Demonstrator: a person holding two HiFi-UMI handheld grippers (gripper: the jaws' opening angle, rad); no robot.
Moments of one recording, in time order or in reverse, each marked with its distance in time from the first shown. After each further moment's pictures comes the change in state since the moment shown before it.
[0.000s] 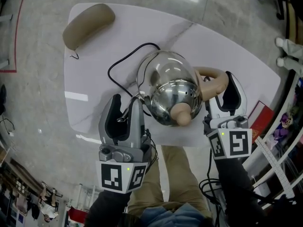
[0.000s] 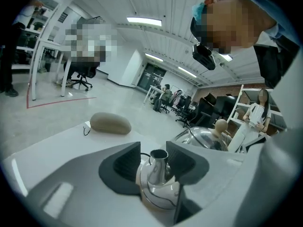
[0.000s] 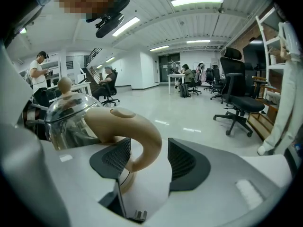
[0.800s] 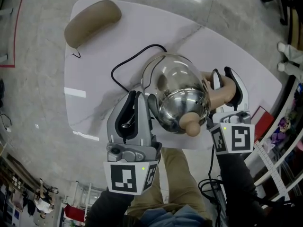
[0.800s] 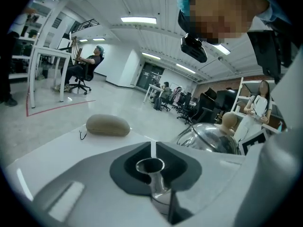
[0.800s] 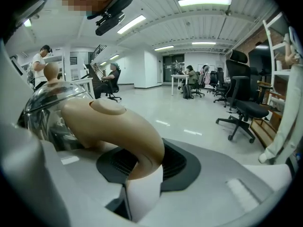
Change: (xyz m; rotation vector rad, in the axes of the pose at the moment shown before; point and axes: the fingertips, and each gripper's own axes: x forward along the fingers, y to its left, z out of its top) left arm 0.020 -0.006 -0.001 0.067 0.008 0.030; right arm 0.030 -0.001 0.002 -0.069 0.003 0.013
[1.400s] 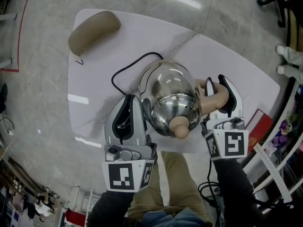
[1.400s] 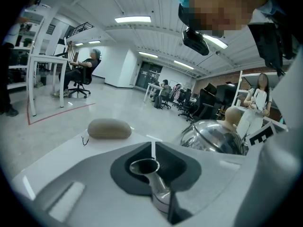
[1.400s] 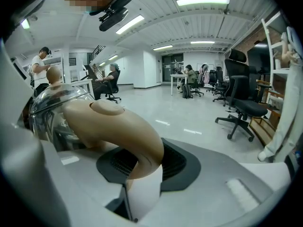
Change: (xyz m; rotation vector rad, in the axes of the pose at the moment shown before) left arm 0.004 0.002 0.005 0.052 0.024 0.026; right arm -0.007 0.001 0.003 0.017 0.007 -0.004
